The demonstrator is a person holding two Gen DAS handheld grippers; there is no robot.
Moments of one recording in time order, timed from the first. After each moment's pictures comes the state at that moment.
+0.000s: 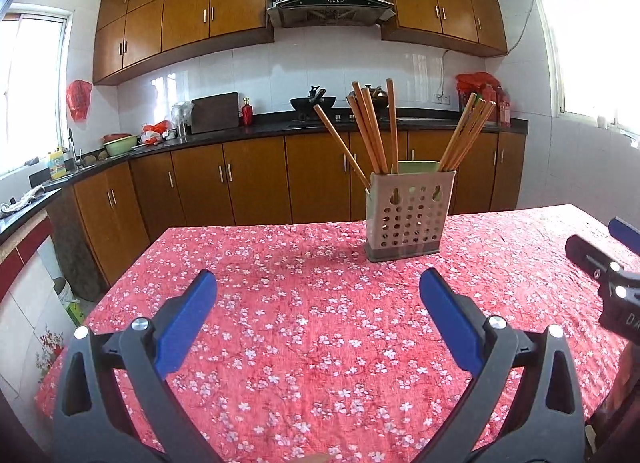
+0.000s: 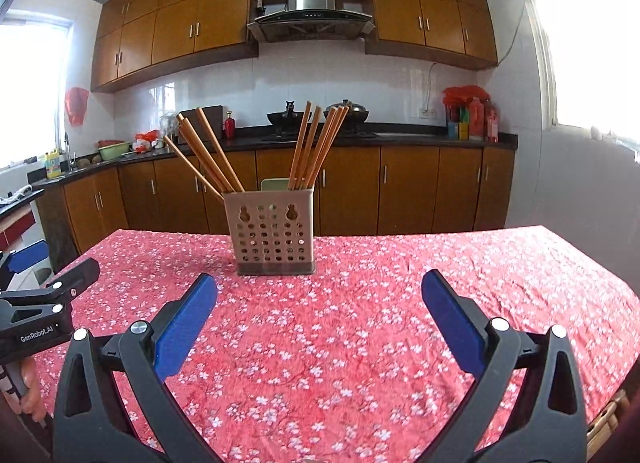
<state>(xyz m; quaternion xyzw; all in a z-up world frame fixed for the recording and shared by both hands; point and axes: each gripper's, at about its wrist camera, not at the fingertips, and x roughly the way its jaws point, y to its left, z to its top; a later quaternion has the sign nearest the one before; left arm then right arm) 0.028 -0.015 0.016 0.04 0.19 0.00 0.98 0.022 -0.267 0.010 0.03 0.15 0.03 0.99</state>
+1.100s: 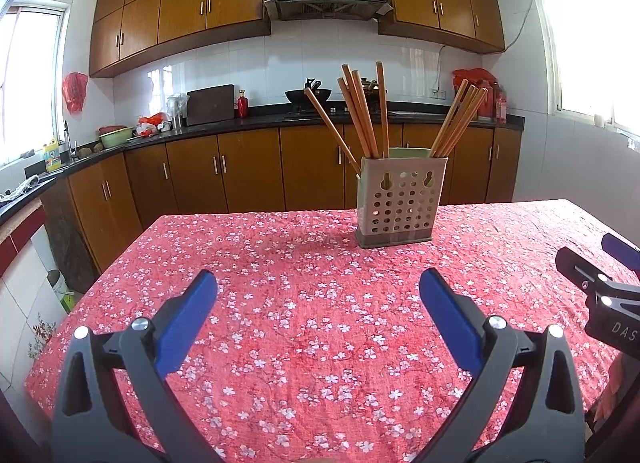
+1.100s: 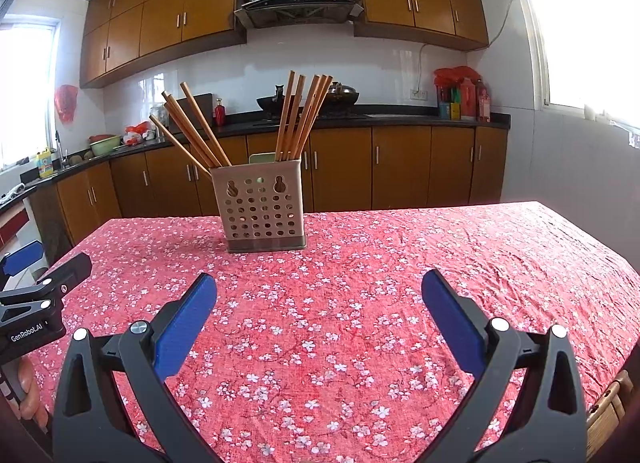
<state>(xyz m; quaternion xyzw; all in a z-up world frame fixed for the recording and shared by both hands) 0.025 -0.019 0.001 0.03 0.20 -0.01 0.98 0.019 -0.270 -0.006 0.04 0.18 0.01 0.98</state>
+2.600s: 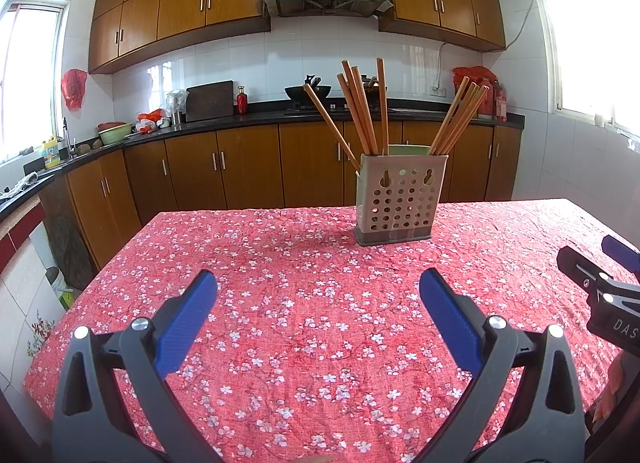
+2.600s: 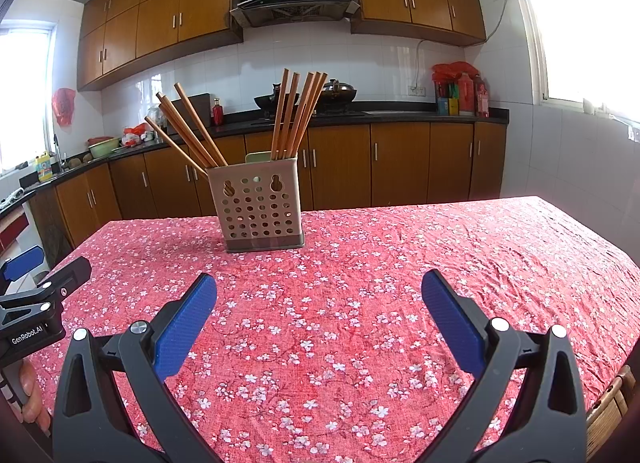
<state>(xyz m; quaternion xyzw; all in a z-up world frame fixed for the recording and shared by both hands) 0.028 -0.019 0.001 0.03 0.21 -0.01 0.98 0.022 -0.271 -0.007 0.05 0.19 0.01 0.98</state>
